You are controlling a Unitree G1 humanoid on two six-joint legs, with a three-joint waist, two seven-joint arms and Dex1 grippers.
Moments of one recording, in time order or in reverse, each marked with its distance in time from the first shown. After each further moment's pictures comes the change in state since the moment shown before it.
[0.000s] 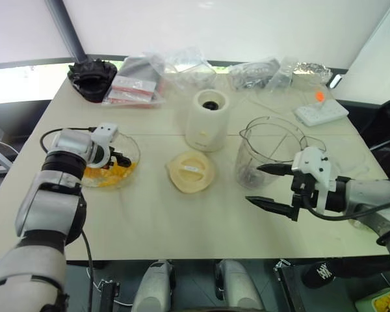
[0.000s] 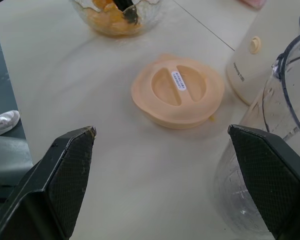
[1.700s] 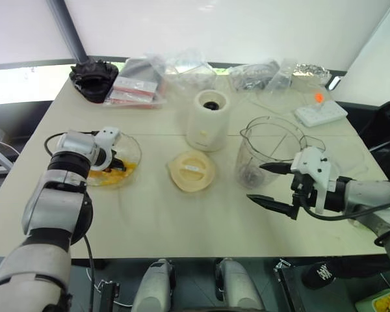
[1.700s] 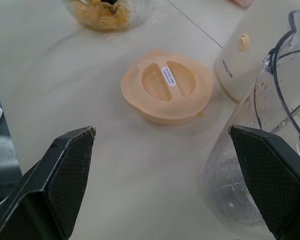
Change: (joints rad) left arm 0.013 -0.029 0.044 0.021 0.089 0.020 -0.051; right arm 0.006 0.013 0.003 0.000 -0.056 -0.012 -0.016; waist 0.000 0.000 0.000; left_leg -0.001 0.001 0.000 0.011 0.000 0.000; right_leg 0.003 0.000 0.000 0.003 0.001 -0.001
